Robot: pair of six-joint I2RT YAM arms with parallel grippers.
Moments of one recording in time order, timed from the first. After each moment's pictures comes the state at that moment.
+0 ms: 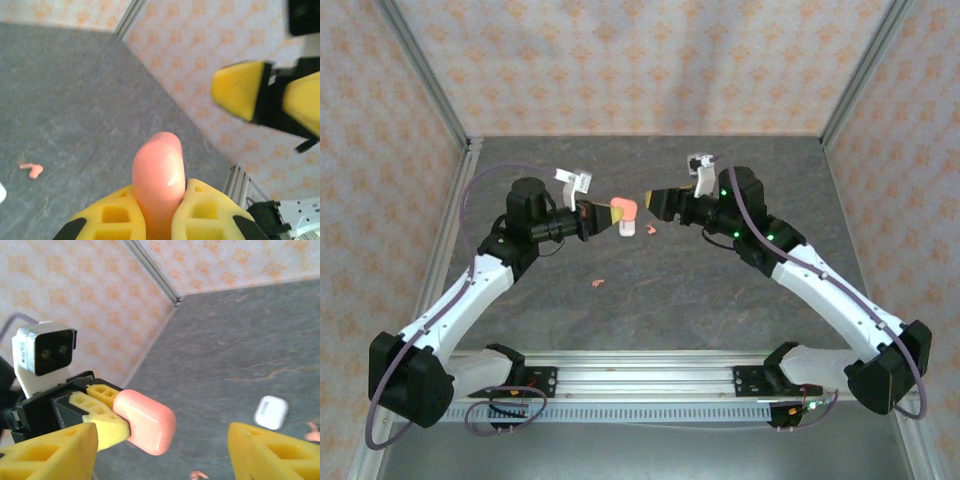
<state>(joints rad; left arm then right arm) -0.31 1.15 0.89 -0.01 0.71 -0.48 0.60 1.19 1.09 -0.16 -0.35 0.63</state>
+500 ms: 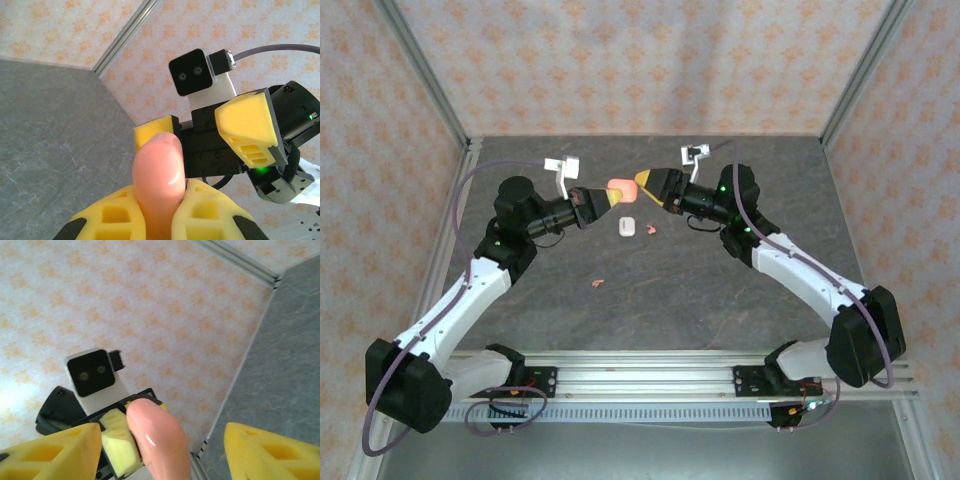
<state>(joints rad) -0.31 1.12 0.89 0.18 0.71 -0.71 0.54 1.36 1.00 0.41 -0.68 1.12</state>
